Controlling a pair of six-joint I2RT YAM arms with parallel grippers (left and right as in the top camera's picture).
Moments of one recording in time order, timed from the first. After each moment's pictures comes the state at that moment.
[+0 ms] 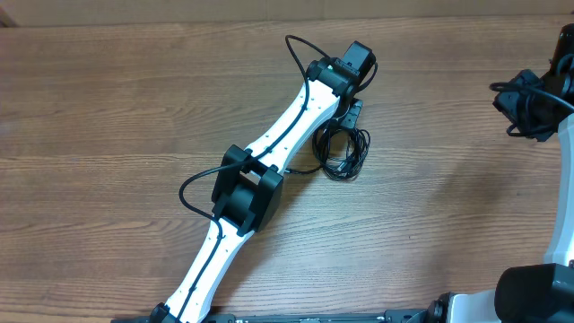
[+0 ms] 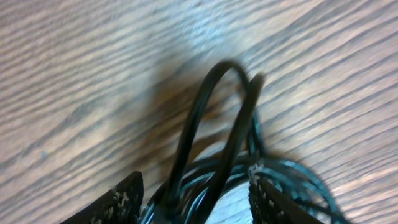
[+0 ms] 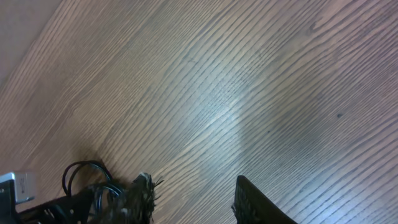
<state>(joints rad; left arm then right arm) -0.64 2.59 2.45 -1.14 -0.03 -0.26 -0.29 1.61 1.71 -1.22 -0.02 0.51</state>
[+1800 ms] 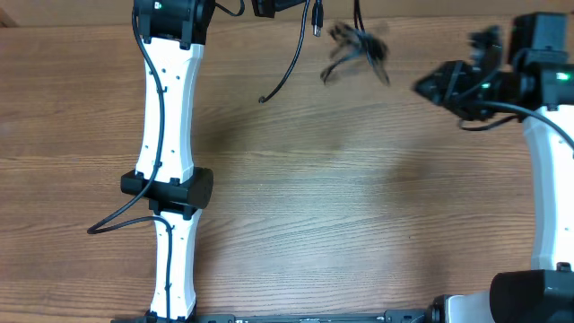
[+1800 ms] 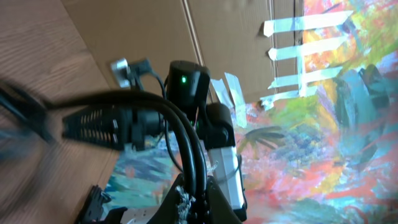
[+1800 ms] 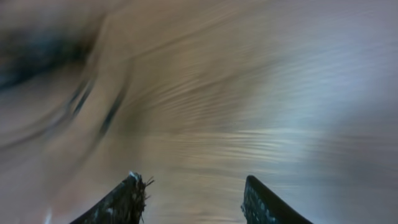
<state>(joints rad) -0.21 2.44 3.08 -0.70 1.51 -1.23 -0.09 1.61 1.71 -1.16 -0.58 0.22</state>
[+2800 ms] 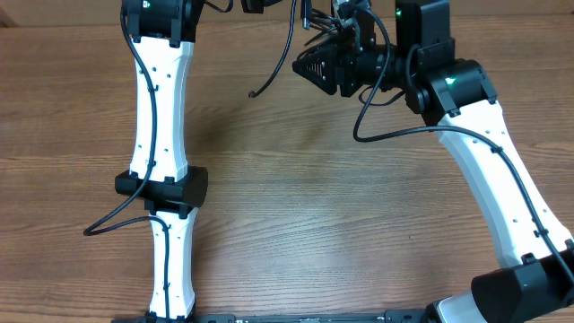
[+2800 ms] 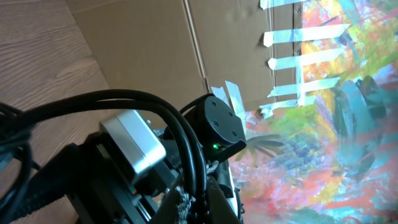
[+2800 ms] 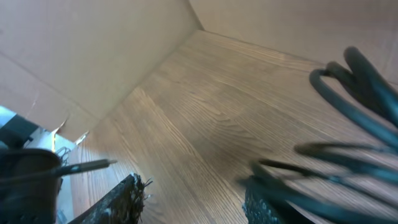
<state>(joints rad) -0.18 2.44 3.08 -0.69 1.50 -1.26 0.31 1.68 1.71 -0.59 -0.75 0.11</state>
